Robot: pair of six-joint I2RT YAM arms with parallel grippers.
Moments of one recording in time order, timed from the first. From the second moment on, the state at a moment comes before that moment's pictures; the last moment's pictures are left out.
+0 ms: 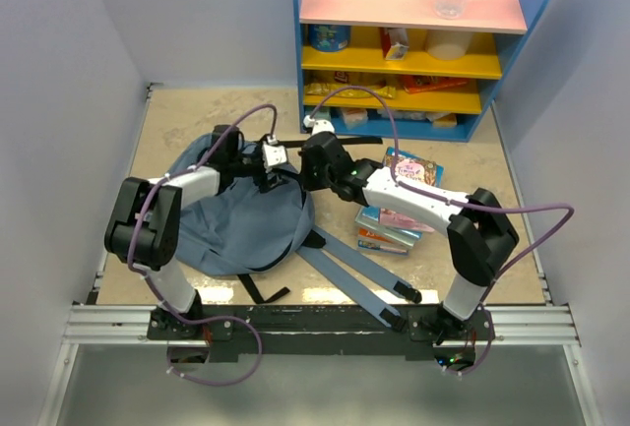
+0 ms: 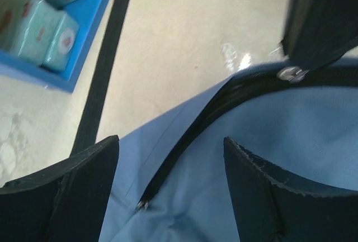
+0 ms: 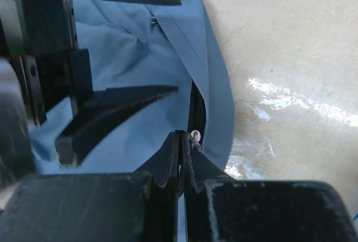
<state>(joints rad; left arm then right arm) -0.26 1.74 0.93 0.17 0.80 0.84 0.83 1.74 1.30 -0.24 0.20 0.51</state>
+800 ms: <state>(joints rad) -0.19 1.91 1.24 -0.28 1.01 1.08 0.82 1.73 1.31 -0.23 0.14 0.60</state>
